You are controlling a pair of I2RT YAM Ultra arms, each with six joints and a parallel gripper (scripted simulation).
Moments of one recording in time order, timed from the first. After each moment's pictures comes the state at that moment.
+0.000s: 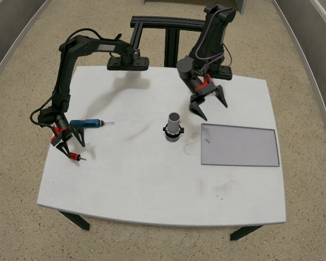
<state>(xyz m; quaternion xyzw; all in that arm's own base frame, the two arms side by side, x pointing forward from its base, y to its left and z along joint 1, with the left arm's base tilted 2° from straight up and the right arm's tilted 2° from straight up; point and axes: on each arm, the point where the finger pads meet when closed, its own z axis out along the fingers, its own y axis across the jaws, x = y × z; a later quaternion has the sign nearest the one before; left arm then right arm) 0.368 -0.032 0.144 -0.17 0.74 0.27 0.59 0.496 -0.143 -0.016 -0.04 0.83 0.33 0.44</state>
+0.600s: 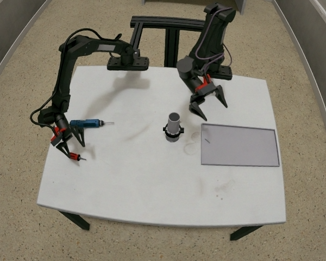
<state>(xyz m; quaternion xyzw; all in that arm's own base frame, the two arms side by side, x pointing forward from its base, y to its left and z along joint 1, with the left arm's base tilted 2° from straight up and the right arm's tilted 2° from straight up) 0.368 -0.032 0.144 -0.17 0.74 0.27 0.59 0.496 -0.143 -0.016 -0.04 0.83 0.33 0.44</state>
